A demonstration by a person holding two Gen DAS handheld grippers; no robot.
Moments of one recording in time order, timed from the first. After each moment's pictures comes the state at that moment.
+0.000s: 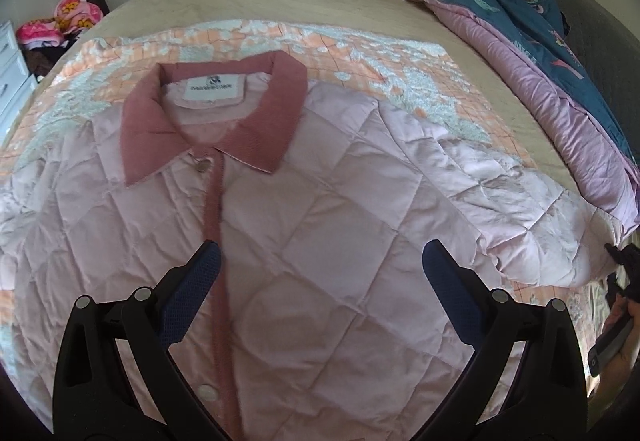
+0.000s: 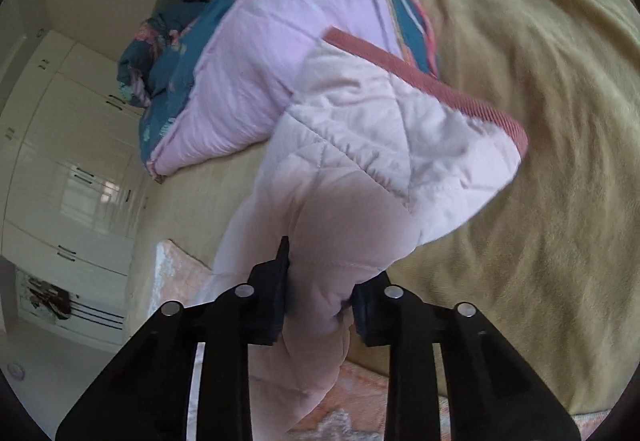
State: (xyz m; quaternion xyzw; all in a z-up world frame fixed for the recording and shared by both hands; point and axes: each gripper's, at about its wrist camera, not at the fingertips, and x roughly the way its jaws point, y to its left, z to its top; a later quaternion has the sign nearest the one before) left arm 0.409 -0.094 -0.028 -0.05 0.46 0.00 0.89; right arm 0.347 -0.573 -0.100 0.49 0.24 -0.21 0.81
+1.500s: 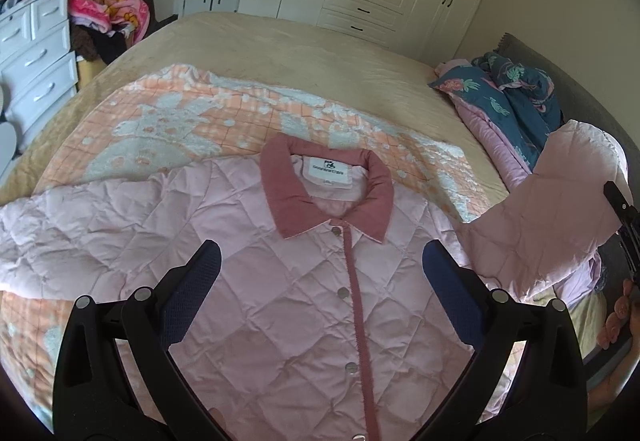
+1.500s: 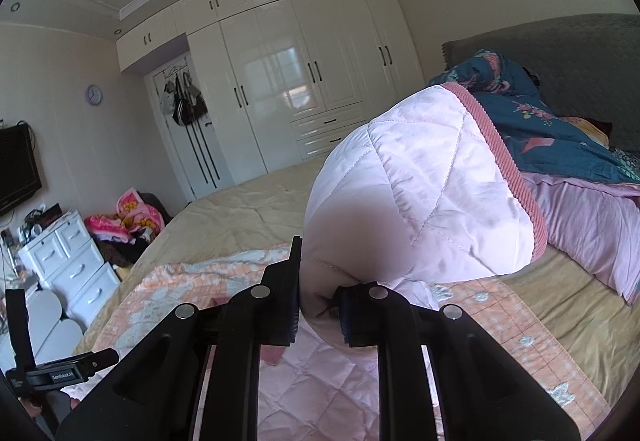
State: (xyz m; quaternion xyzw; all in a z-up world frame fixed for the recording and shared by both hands) left arm 0.332 0.077 0.076 -0.15 0.37 0.02 0.92; right arm 0.364 -0.252 0.140 0.14 0.18 0.10 0.97
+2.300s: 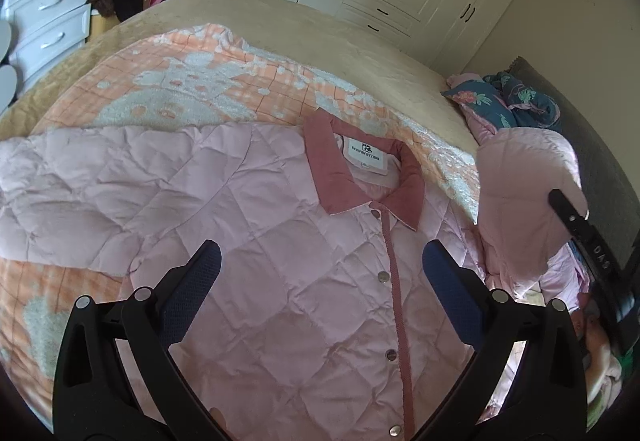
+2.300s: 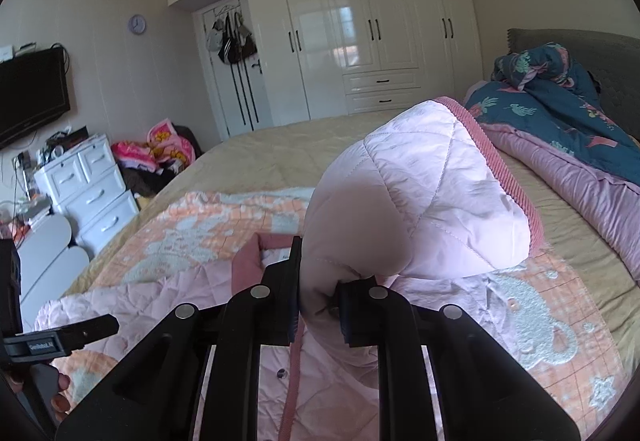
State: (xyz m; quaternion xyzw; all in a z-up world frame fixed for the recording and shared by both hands) left arm 0.308 0.141 0.024 -0.23 0.37 0.02 0.90; right arm 0.381 -0.117 0.077 0.05 0.24 0.18 0.95
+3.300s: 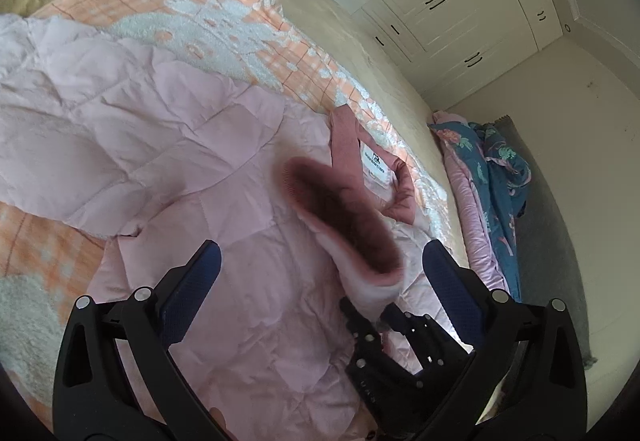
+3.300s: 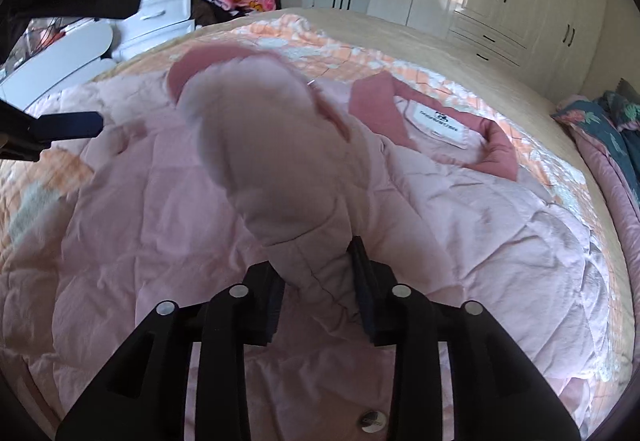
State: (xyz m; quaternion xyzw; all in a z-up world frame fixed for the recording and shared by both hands) left arm 0.299 0.209 -0.032 -0.39 0.35 -0.02 0.85; right arm 0.345 0.041 -0.068 -0.17 0.36 0.29 0.87
